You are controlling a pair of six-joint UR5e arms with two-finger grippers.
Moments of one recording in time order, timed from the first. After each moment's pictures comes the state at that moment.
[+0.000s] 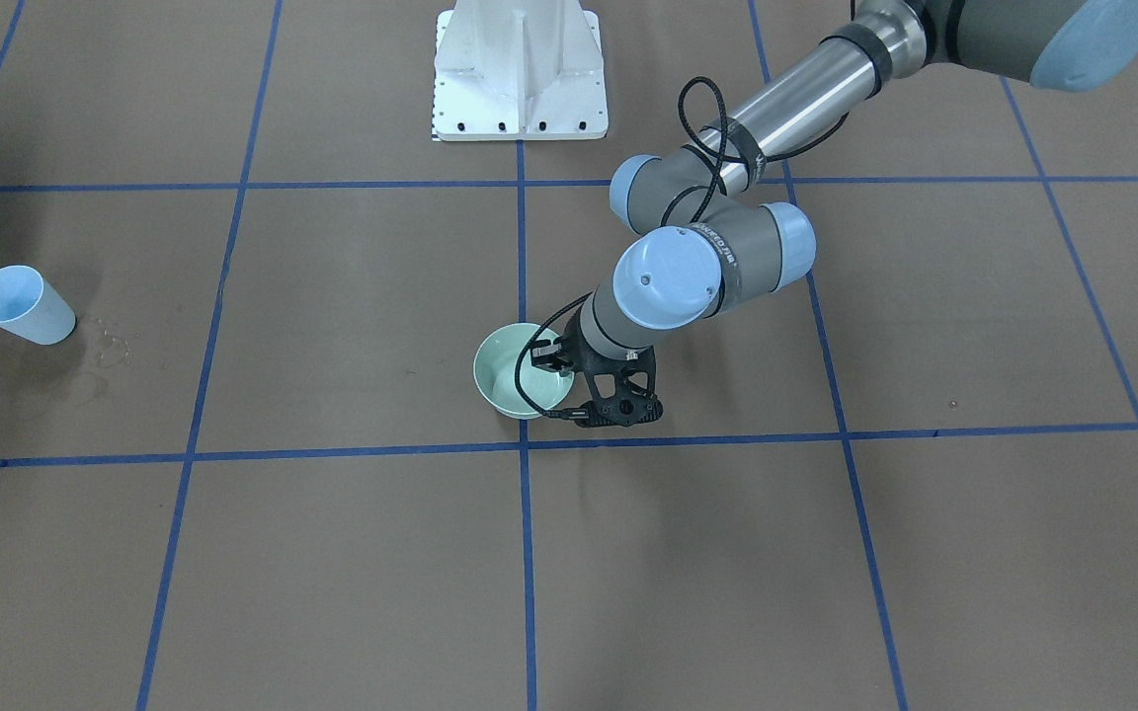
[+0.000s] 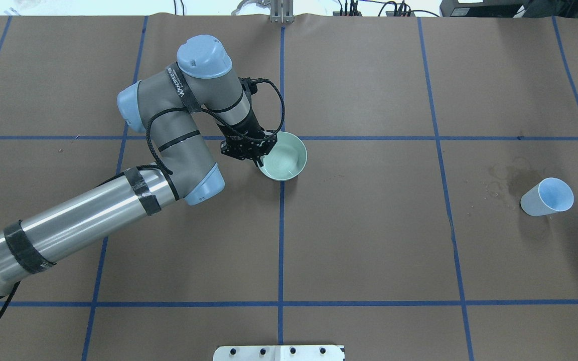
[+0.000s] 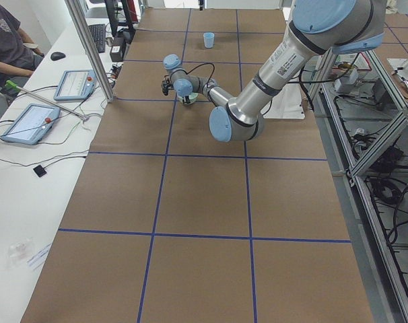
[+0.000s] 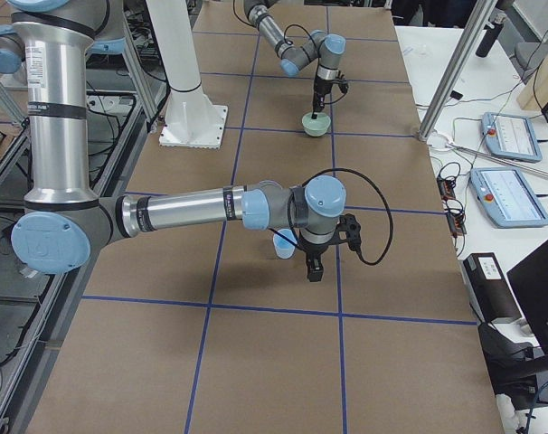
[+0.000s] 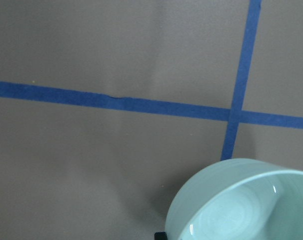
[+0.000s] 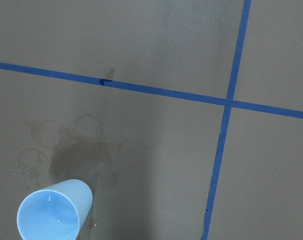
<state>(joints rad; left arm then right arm) -0.68 -2.46 -1.16 -1.94 -2.28 -1.26 1.47 -1.60 1.76 -1.64 2.39 -0.03</state>
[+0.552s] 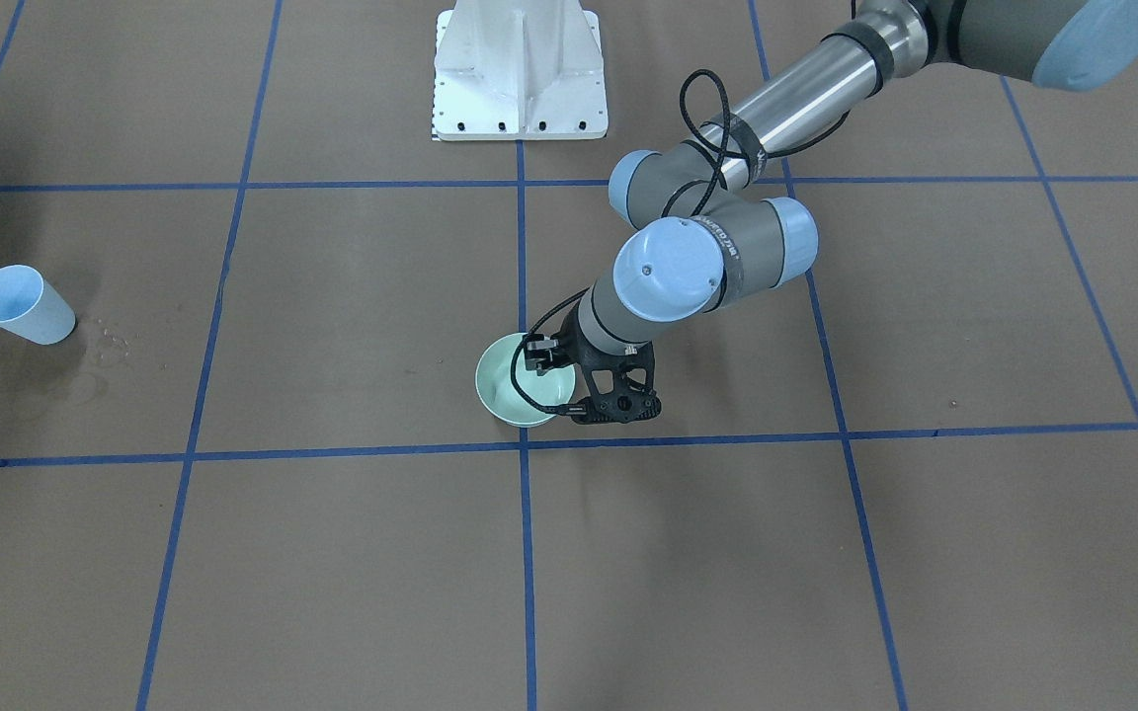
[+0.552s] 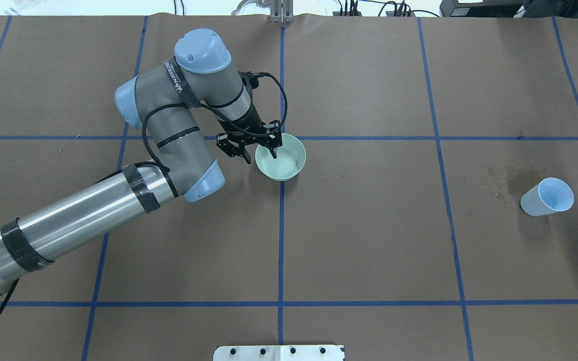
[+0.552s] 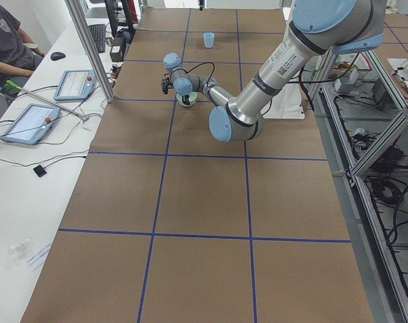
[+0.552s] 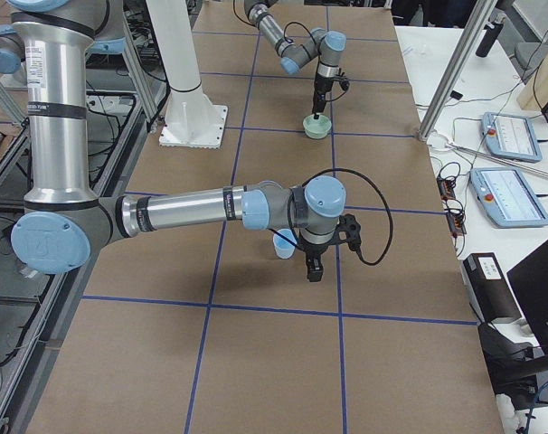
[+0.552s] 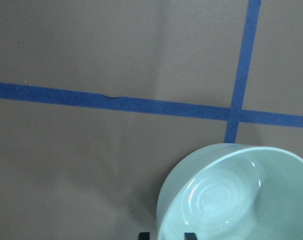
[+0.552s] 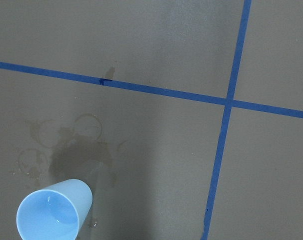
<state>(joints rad) -0.70 -2.46 -1.21 -1.94 -2.28 -1.27 1.47 -1.60 1.76 -1.64 2.39 -0.03</state>
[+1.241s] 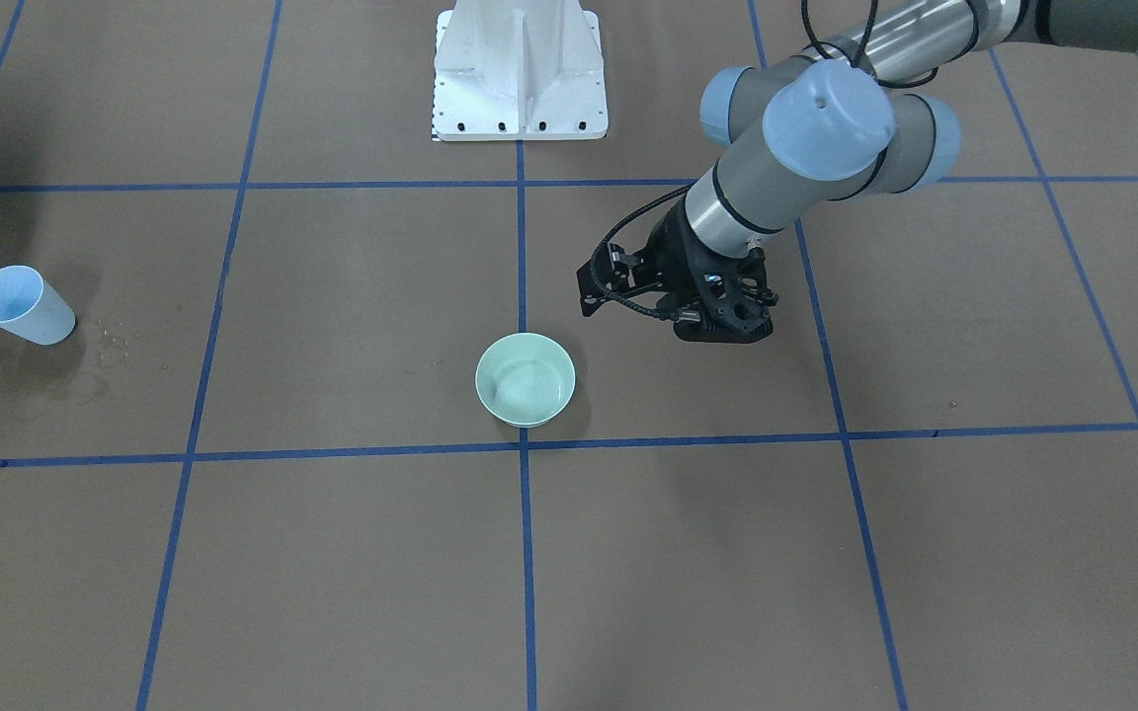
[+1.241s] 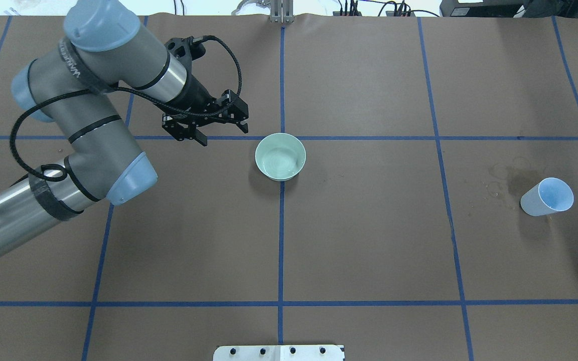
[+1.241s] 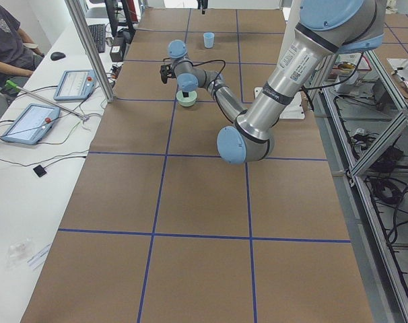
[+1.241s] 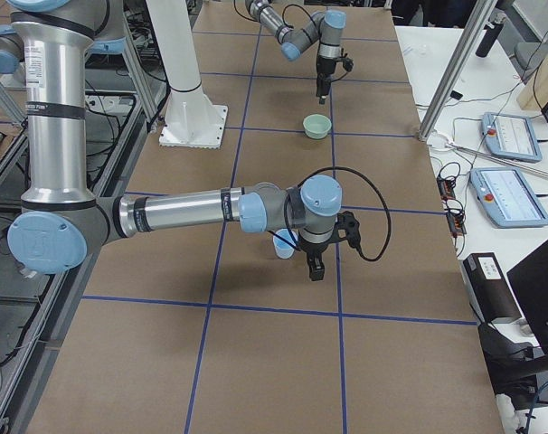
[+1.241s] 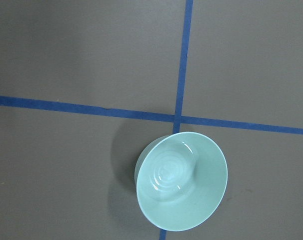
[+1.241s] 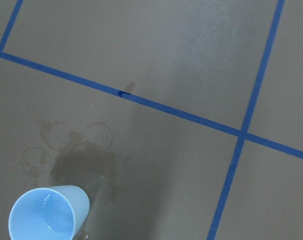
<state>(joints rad) -0.79 -2.21 -1.62 -1.93 -2.29 -1.33 1.38 -1.75 1.74 -1.06 2.38 0.02</state>
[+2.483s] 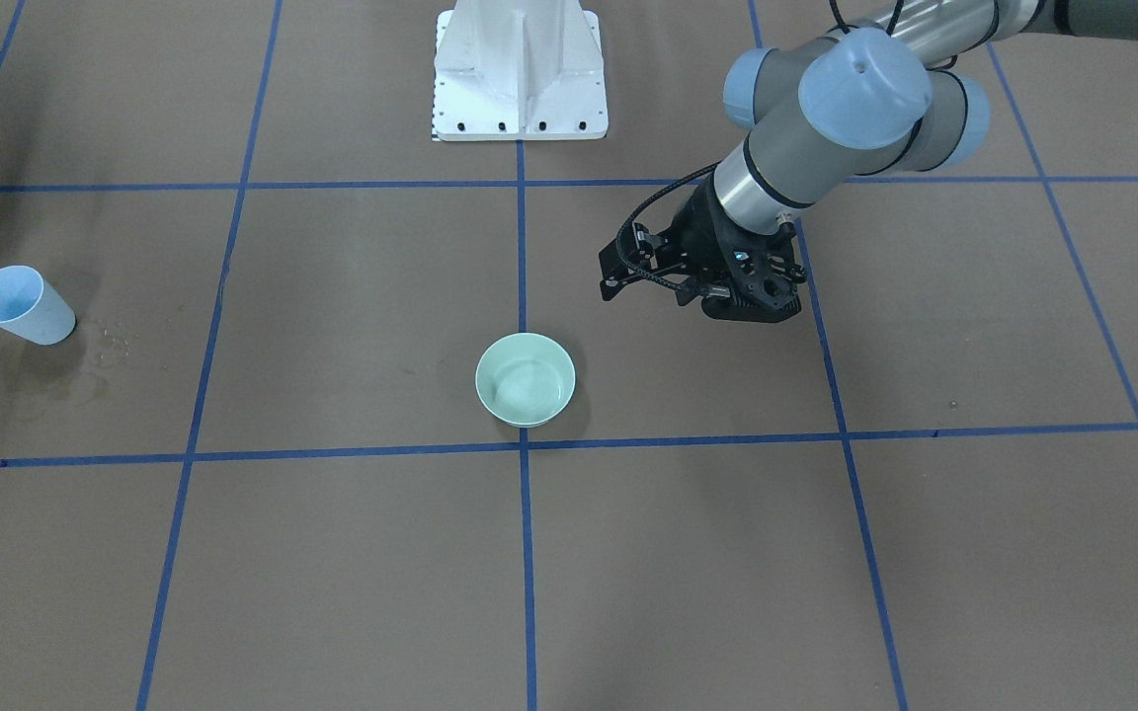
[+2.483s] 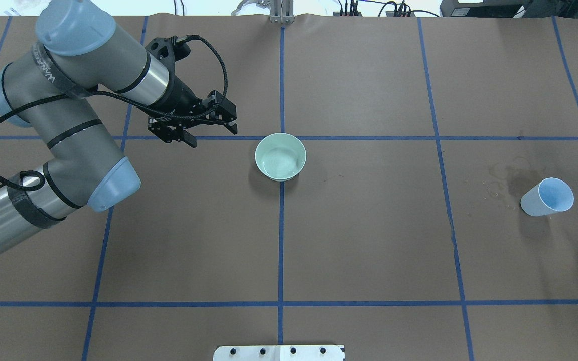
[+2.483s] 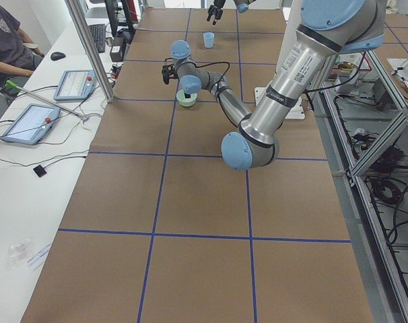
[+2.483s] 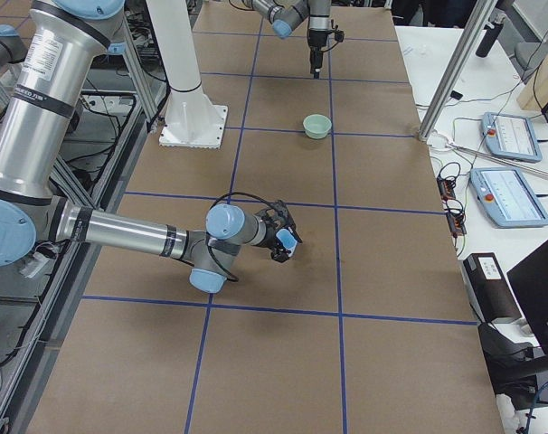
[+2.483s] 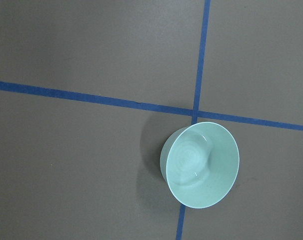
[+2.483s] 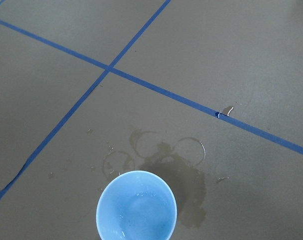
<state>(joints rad) -0.79 -2.18 -1.67 -1.93 -2.28 -1.33 1.08 -1.94 1.64 -0.13 2.14 0.63</state>
